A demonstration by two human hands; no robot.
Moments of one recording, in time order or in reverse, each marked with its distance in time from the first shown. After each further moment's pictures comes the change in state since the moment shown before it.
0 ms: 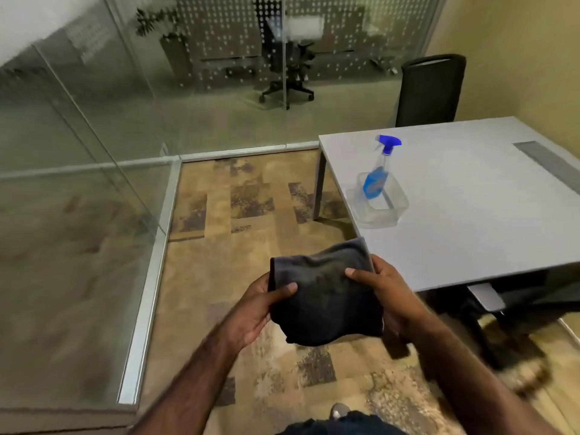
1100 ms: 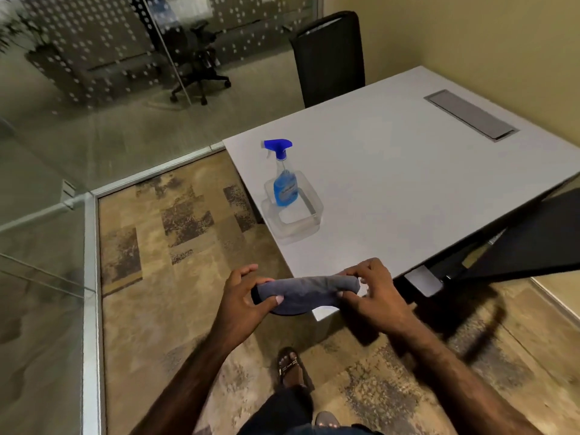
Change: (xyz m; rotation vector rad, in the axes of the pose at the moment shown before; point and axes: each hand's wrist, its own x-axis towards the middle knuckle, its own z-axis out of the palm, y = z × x) left_hand 0.202 0.004 0.157 1.076 0.146 0.318; right_hand 0.067 0.014 -0.236 -0.749 0.262 -0.095
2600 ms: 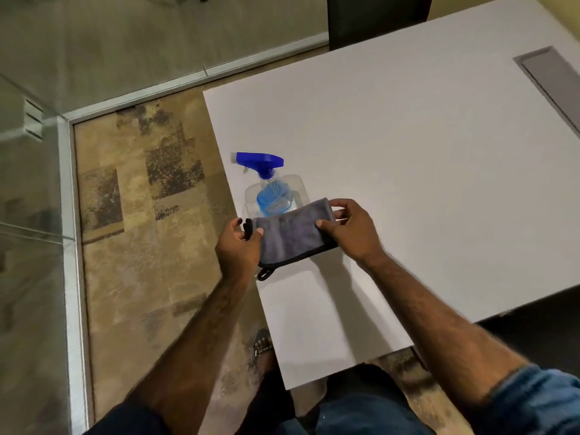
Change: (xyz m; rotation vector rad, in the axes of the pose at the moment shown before) left_hand 0.303 -0.002 0.104 -0.248 0.474 -0.595; right_hand 0.360 0.050 -0.022 0.326 0.008 0.240
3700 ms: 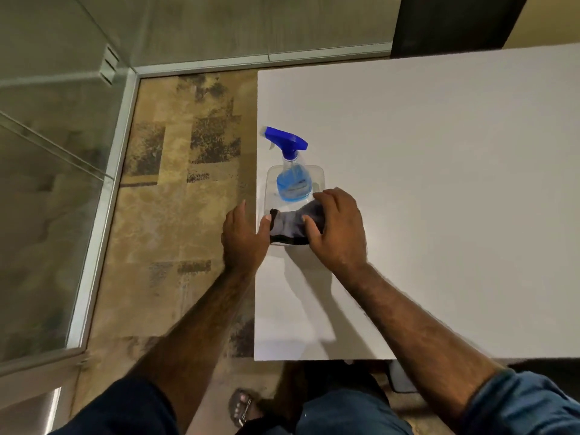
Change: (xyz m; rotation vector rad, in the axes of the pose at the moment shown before) left_hand -0.060 0.005 0.000 0.315 0.173 0.109; right_hand -0.029 -0.022 0.011 -0.531 0.009 -0.663
